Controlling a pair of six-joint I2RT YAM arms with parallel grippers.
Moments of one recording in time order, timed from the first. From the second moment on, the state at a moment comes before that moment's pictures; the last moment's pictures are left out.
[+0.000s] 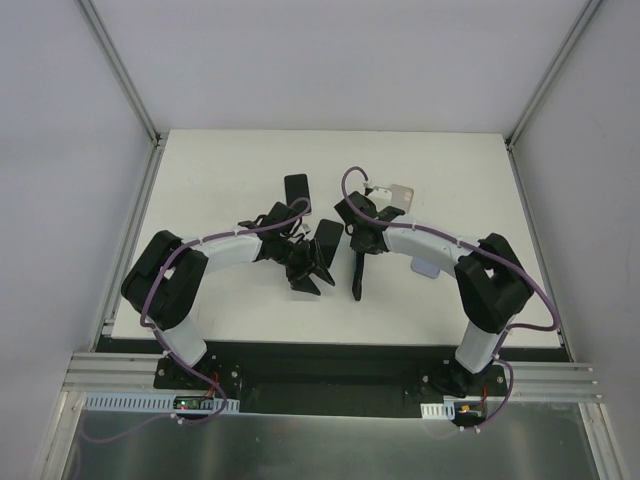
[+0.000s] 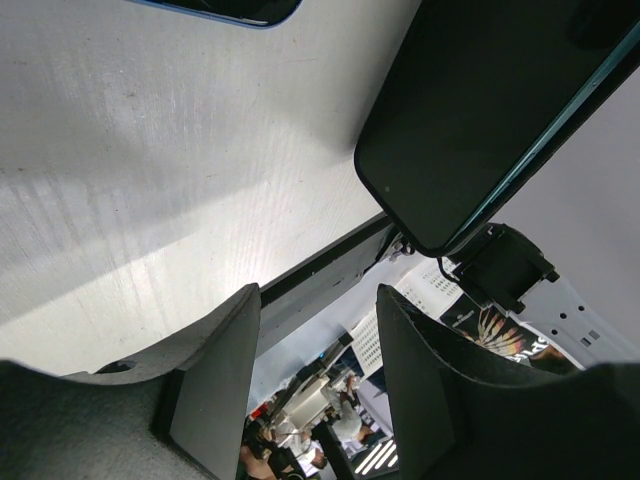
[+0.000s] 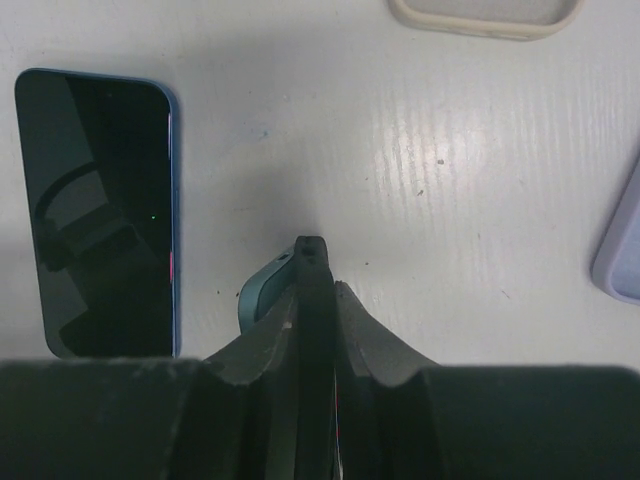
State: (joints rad) left arm -0.58 1.69 0.92 -0.34 0.70 -1.01; right arm 0.75 1.76 1.22 -0.61 0.46 0.83
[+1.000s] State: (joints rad) left arm -0.58 1.70 0.97 -0.34 0.70 -1.02; right arm 0.75 1.73 1.09 -0.44 0.46 0.82
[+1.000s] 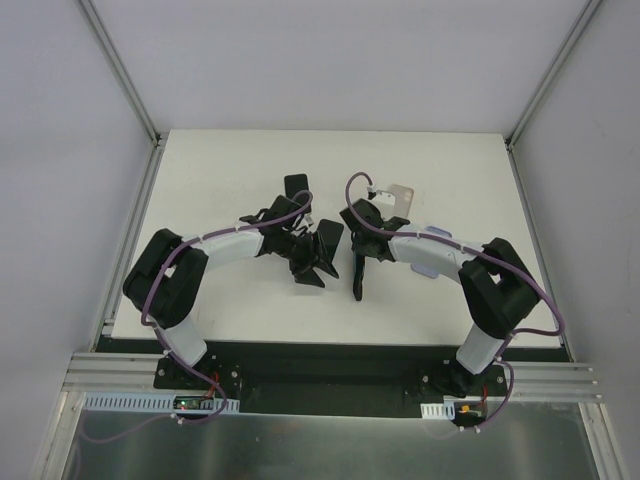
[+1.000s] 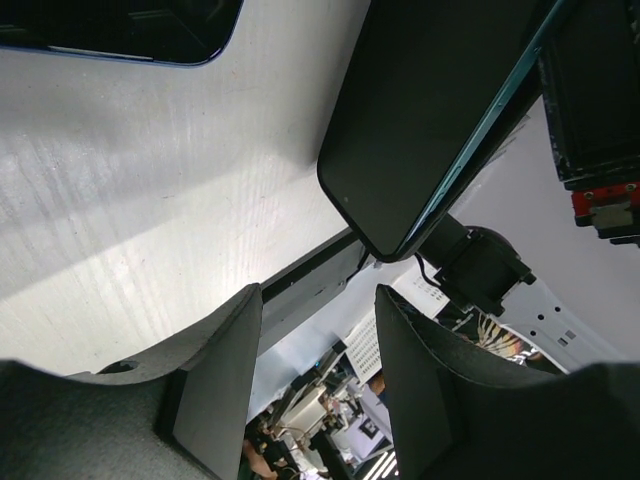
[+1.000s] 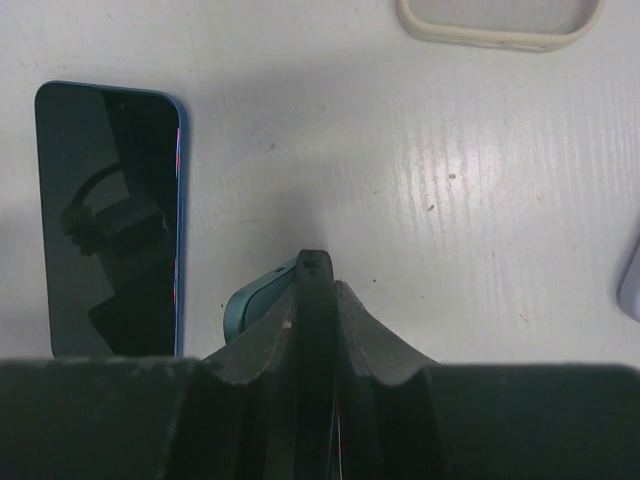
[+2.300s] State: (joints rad) left arm -0.67 1.86 1.13 -0.22 0.50 -1.08; right arm 0.75 1.73 1.08 -0.41 0.45 0.79
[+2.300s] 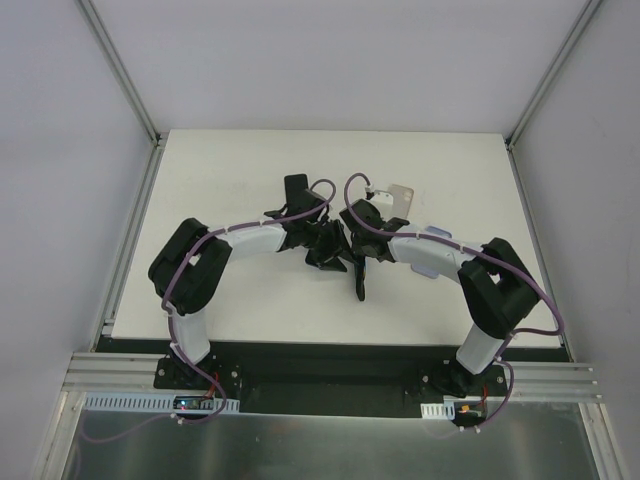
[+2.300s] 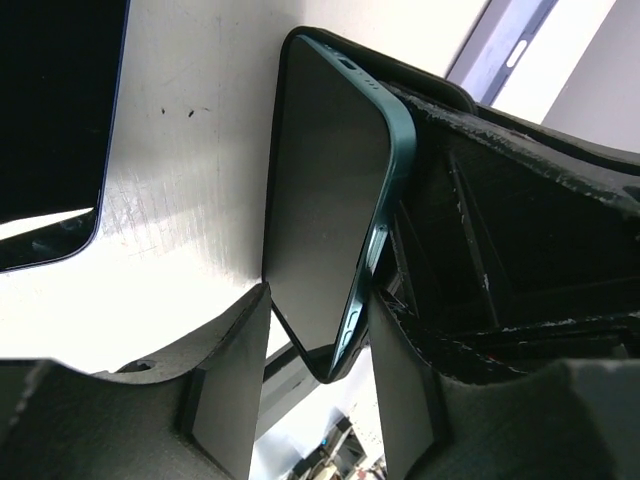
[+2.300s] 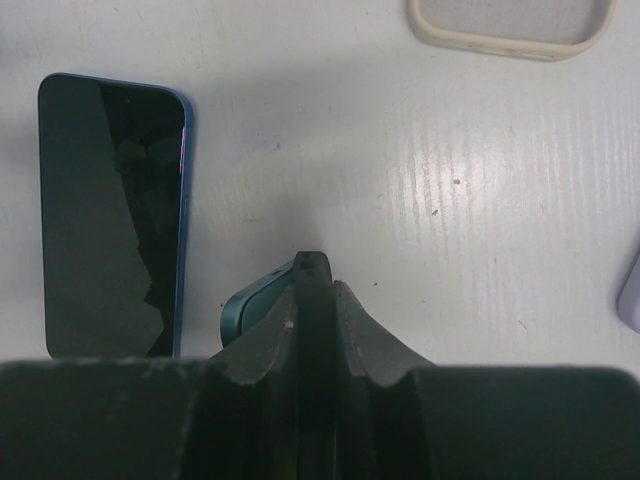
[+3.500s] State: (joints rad) left arm -0.84 1.88 1.28 -0.39 0.07 -1.03; right arm 0.70 1.66 1.01 -0.39 0.37 0.87
